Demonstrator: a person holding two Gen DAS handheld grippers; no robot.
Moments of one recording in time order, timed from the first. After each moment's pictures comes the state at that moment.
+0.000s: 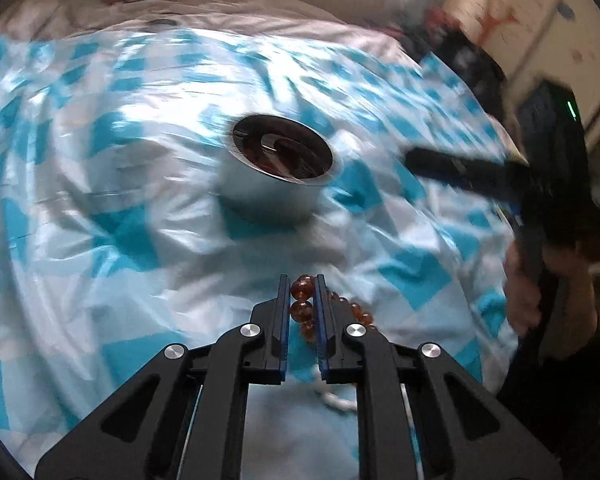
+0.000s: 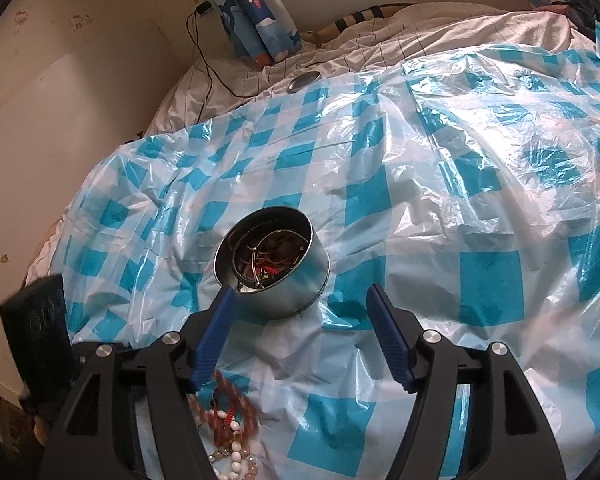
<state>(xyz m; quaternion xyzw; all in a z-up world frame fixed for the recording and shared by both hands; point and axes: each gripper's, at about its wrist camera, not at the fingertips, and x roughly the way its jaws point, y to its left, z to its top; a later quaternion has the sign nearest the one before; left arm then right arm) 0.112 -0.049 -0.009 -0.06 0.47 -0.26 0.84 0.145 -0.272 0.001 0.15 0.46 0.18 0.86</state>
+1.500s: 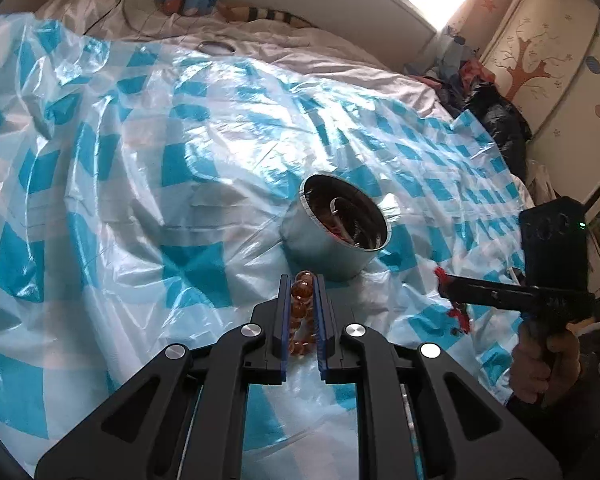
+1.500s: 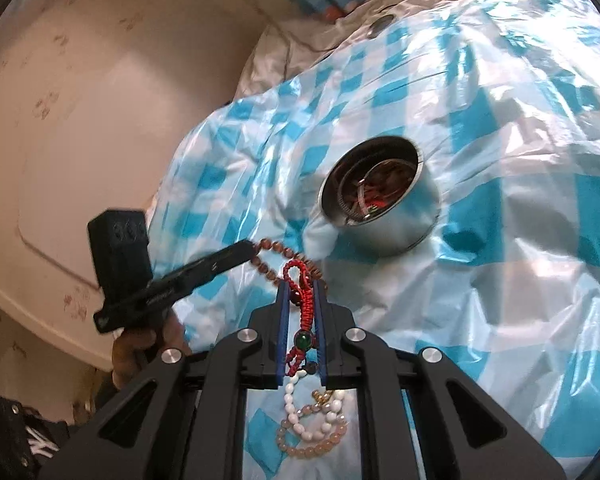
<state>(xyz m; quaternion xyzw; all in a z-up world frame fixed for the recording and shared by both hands) 0.128 -0.012 0.016 -0.11 0.43 -0.21 0.87 0.132 -0.270 -0.015 0.27 0.48 0.35 0.76</state>
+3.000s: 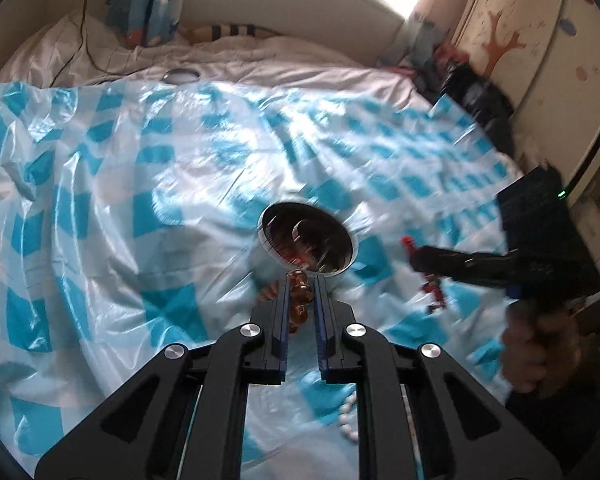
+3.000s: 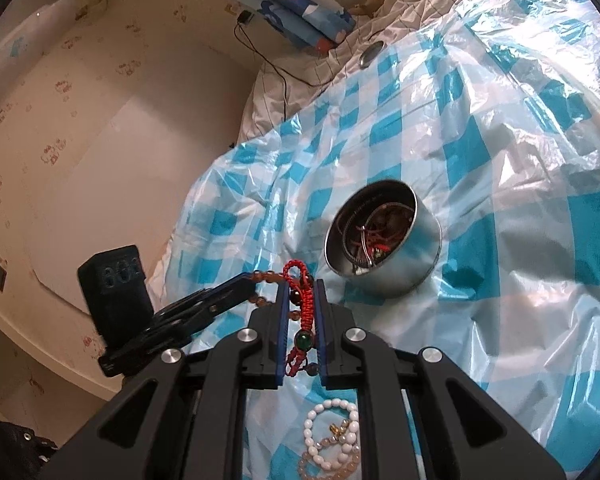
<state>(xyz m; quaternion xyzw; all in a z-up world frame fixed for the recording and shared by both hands) 0.129 -0.039 0.049 -0.06 0.41 -0.24 0.88 0.144 -0.281 -0.005 0.34 0.44 0.34 0.76</state>
